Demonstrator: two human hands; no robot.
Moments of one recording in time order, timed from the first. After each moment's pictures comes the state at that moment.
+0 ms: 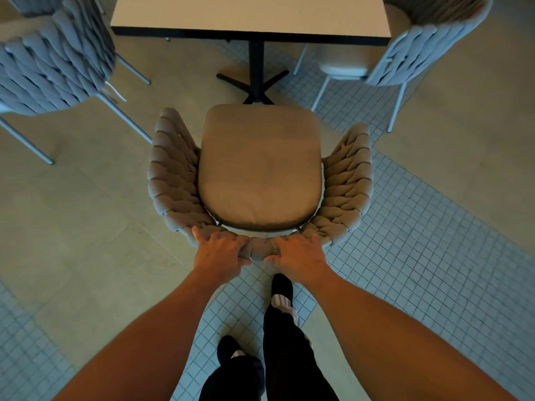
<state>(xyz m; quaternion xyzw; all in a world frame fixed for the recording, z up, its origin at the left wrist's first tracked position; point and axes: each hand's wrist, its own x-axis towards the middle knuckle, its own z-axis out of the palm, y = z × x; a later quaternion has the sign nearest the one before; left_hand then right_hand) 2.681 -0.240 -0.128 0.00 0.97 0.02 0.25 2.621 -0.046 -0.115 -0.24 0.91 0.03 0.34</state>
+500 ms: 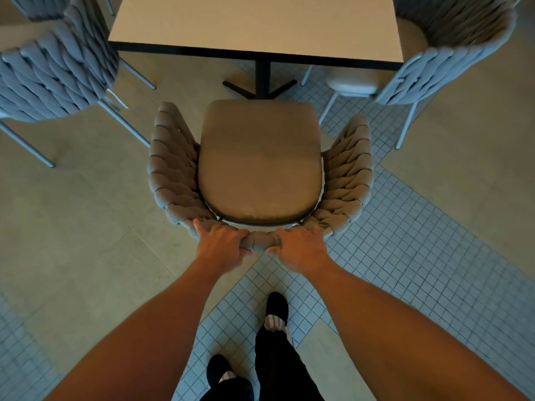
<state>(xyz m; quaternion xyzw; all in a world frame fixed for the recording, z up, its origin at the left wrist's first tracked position) 2.580 -0.241 -0.122 -0.05 0.97 0.04 0.23 2.512 -0.054 -0.111 -0.26 0.91 0.04 0.33</state>
